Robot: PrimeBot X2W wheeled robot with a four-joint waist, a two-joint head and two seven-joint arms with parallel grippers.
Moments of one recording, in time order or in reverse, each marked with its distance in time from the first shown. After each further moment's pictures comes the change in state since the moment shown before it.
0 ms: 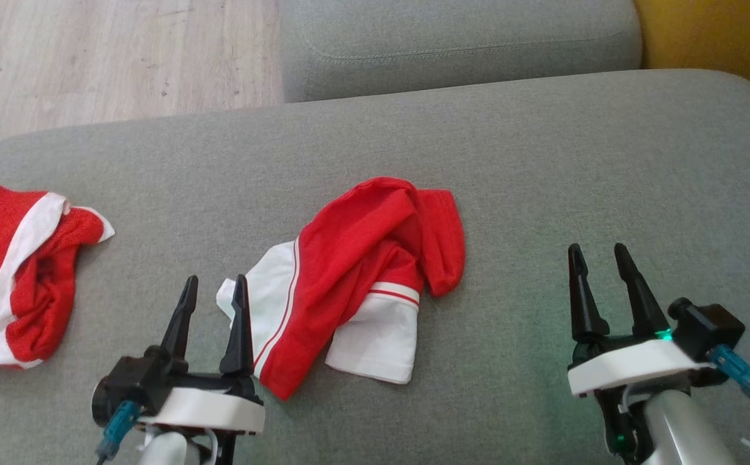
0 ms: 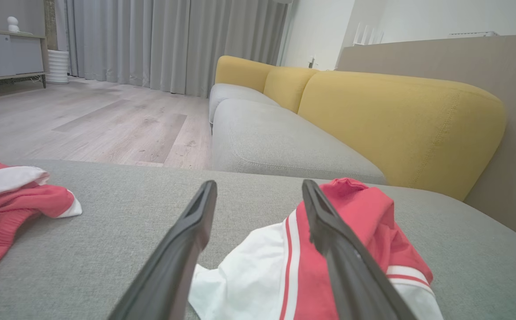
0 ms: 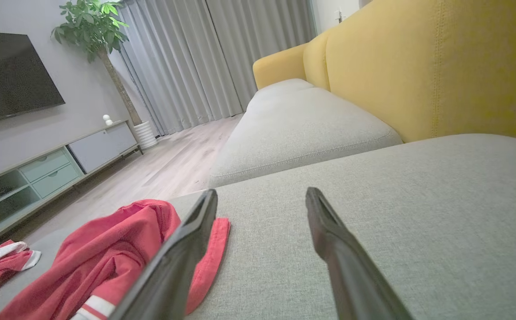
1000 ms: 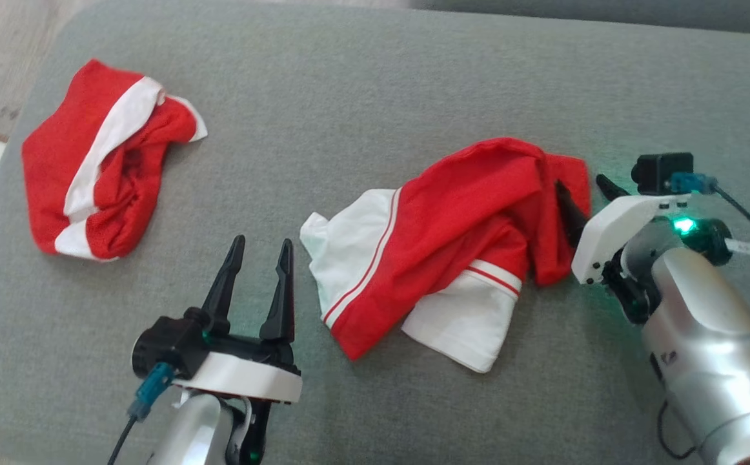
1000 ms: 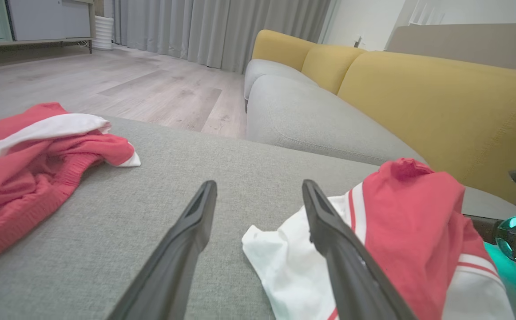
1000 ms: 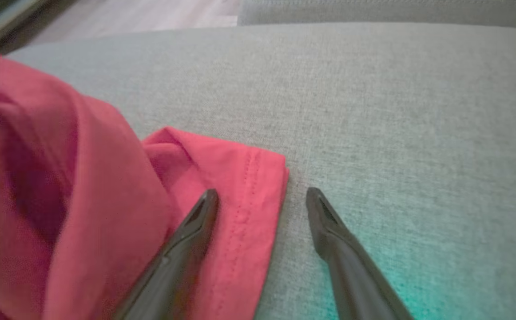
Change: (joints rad) left arm -0.105 -0.001 -0.134 0.002 -0.062 0.002 0.000; right arm -0.532 -0.109 0.158 0.558 0.047 0.000 0.334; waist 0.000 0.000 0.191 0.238
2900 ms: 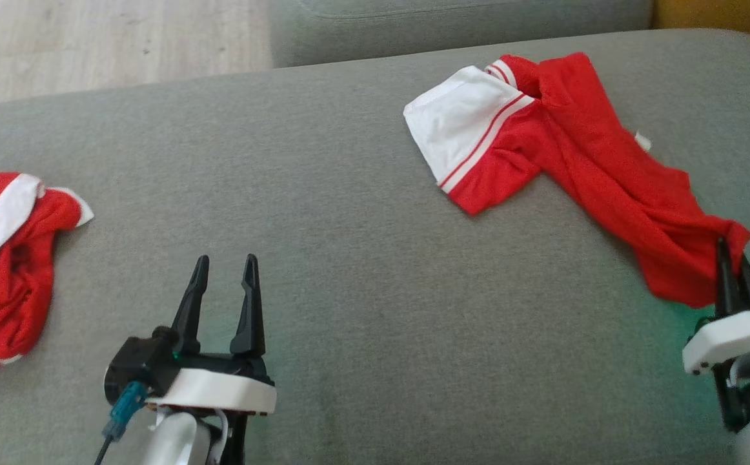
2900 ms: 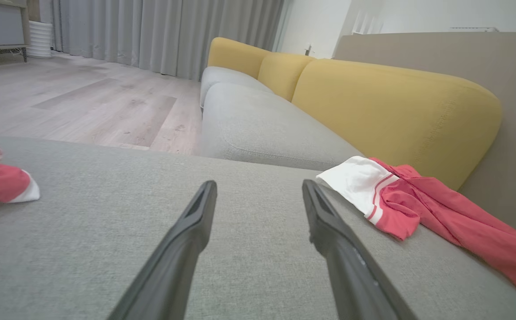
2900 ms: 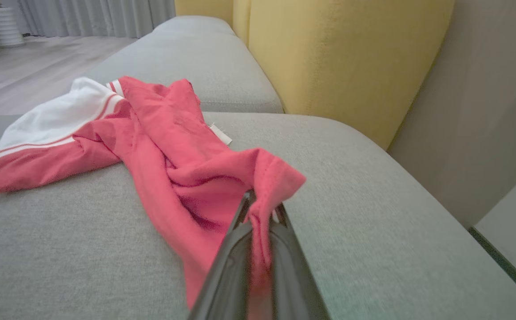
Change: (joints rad) left arm 0.055 0.000 0.086 -0.002 0.003 0.015 0.000; right arm 0.390 -0.064 -0.408 -0.292 -0.316 0.001 -0.322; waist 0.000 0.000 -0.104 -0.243
